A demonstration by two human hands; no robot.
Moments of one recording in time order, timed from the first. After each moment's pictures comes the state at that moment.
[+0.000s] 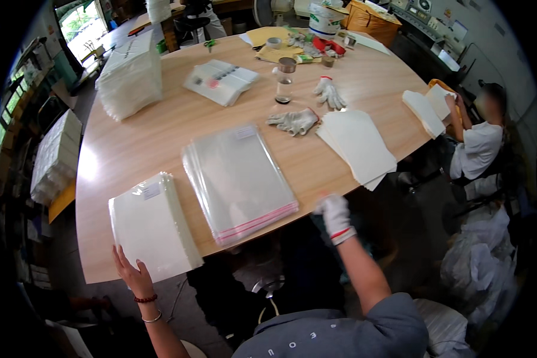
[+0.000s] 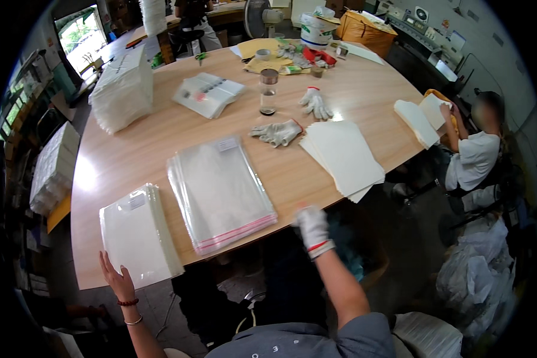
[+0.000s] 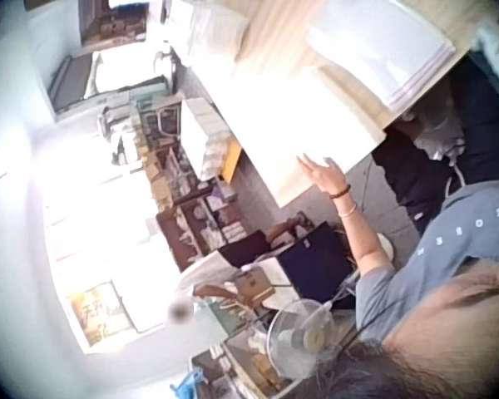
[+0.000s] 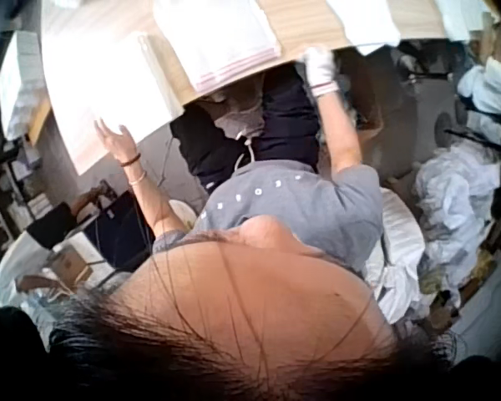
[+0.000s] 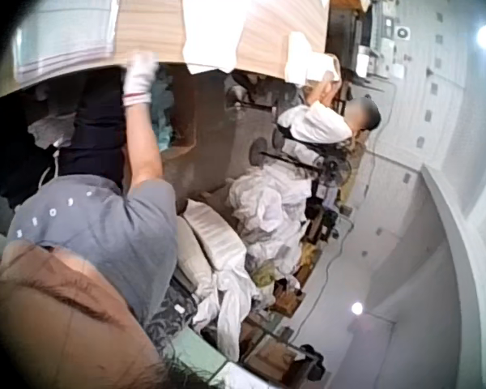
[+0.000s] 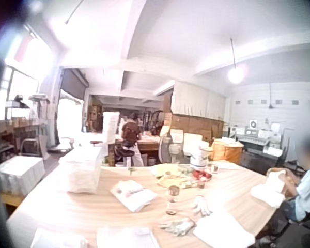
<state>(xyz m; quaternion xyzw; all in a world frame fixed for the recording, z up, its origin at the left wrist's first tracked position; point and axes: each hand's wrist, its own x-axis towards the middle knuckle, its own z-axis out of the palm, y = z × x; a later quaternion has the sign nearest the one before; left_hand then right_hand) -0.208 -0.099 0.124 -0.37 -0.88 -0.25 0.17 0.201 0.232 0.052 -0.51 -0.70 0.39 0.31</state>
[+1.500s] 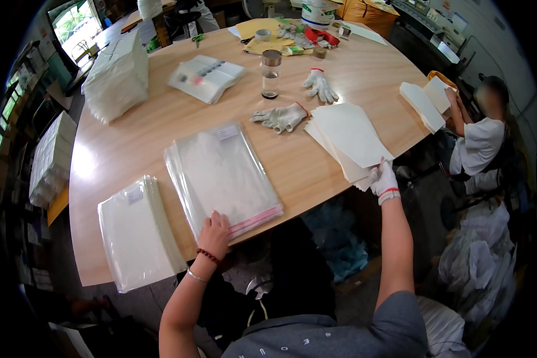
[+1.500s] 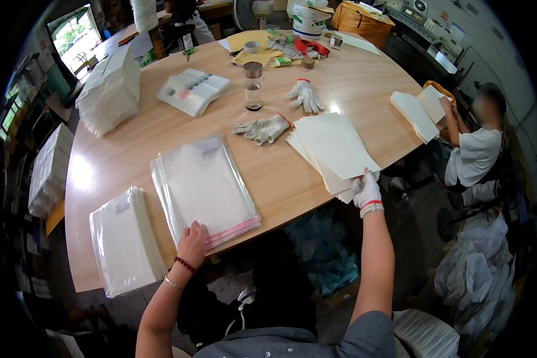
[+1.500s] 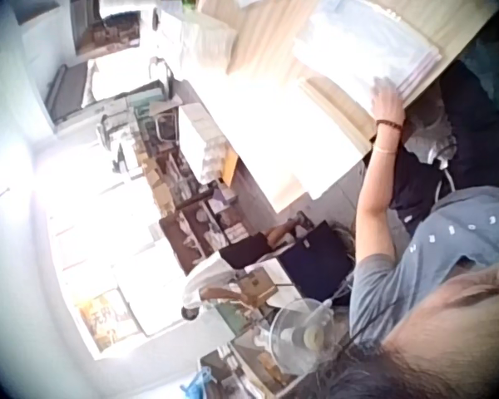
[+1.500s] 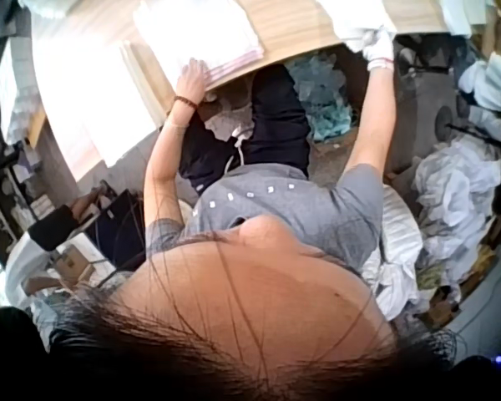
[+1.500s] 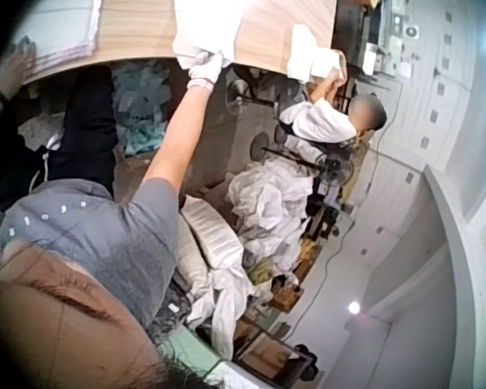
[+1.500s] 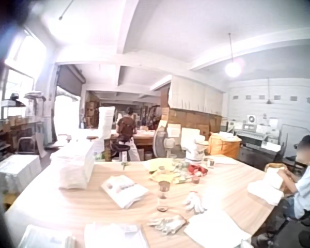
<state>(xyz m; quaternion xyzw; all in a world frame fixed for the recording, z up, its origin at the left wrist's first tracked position) -0.057 0.095 0.070 -0.67 -0.74 -0.07 -0.02 0.349 0.371 0.088 -0.52 -0.14 0.65 0.54</state>
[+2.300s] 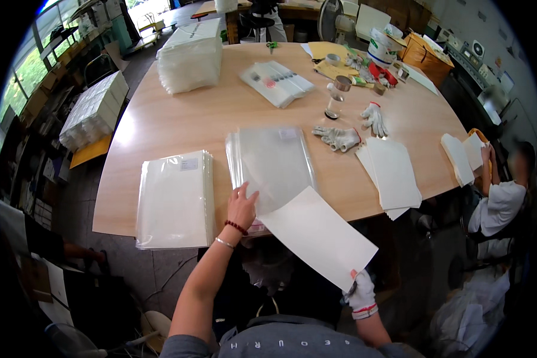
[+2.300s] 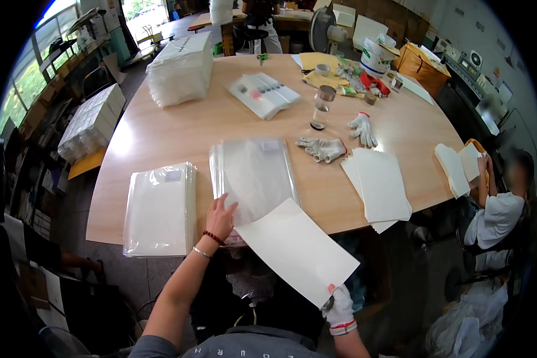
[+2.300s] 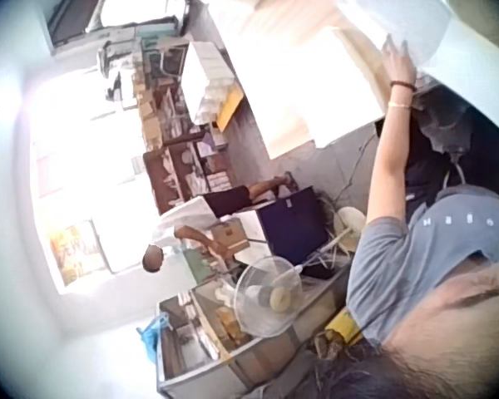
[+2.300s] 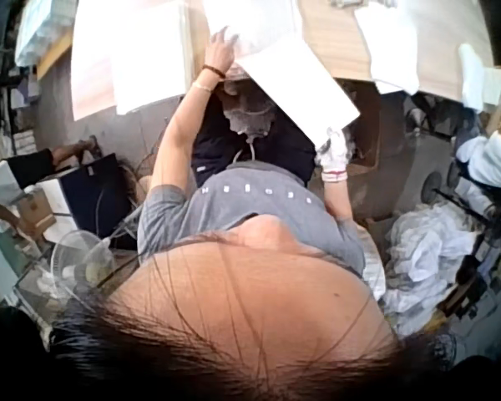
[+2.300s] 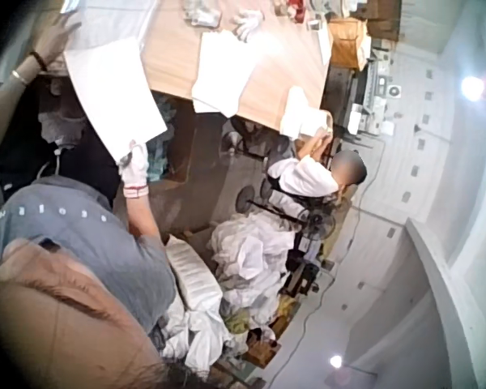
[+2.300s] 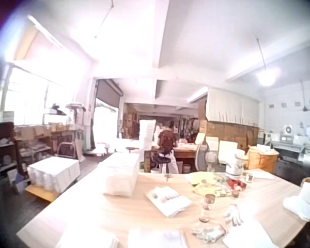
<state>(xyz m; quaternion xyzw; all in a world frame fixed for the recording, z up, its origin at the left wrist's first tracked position) -0.101 0.097 0.069 -0.59 -0.74 -0.26 0.20 0.272 0.086 0.118 -0.47 -0.27 0.76 0.35</state>
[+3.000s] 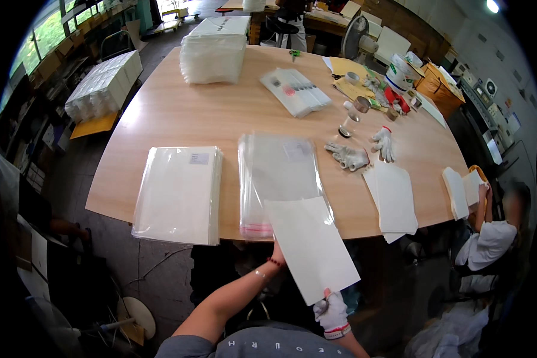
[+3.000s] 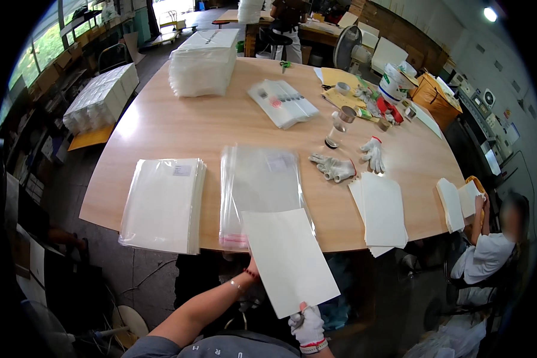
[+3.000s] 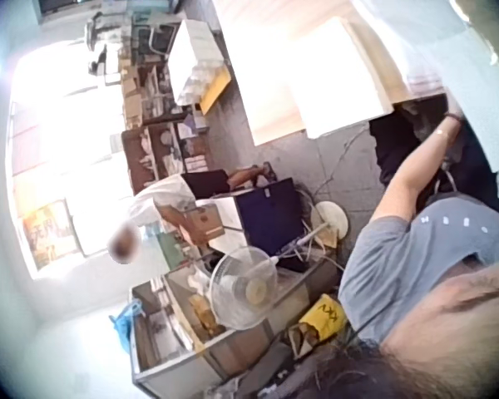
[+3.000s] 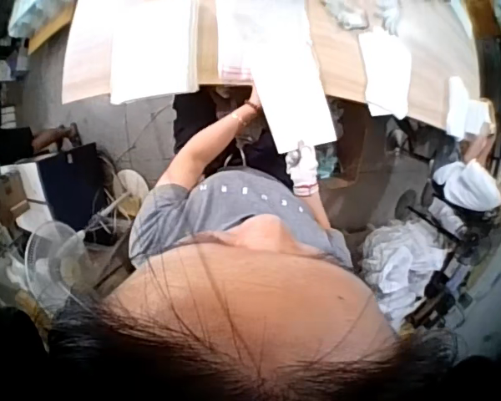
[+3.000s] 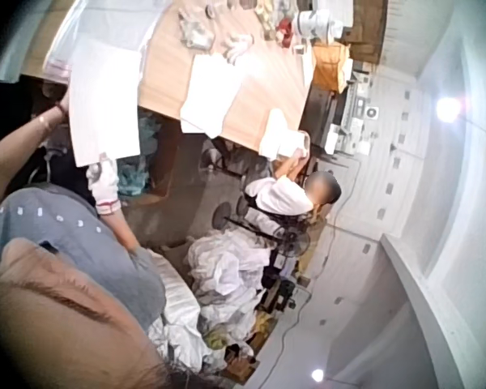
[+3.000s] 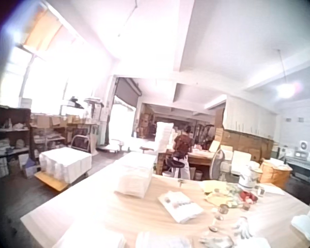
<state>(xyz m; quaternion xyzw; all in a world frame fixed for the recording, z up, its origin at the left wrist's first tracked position) 0.028 0.107 -0.050 -0.23 -0.44 -0.70 -0.51 0.227 0.052 0.130 -0.49 -0.19 0.79 0.29</state>
